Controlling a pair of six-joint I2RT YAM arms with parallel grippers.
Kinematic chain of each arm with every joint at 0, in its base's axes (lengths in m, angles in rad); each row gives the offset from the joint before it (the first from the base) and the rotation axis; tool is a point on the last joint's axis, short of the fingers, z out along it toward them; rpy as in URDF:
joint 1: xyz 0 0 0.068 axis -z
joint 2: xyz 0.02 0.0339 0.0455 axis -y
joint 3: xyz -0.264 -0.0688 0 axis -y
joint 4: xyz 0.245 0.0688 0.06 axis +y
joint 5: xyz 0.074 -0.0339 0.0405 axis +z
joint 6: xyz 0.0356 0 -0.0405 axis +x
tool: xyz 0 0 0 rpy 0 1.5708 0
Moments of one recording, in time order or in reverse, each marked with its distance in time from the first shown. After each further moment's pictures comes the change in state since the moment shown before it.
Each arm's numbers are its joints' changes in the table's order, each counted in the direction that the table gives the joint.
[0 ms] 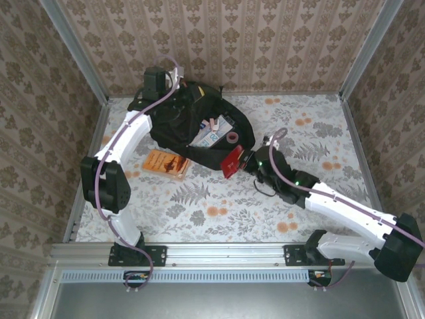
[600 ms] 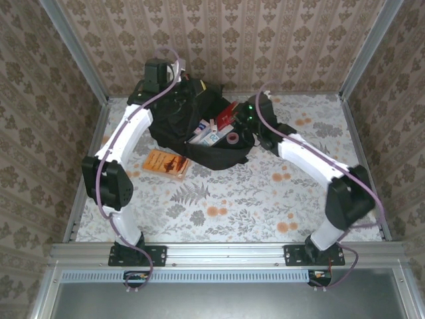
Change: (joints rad) left arm 0.019 -0.048 0.175 0.128 0.018 0.008; right arm 0.243 -0.588 0.485 -0.178 0.146 0.027
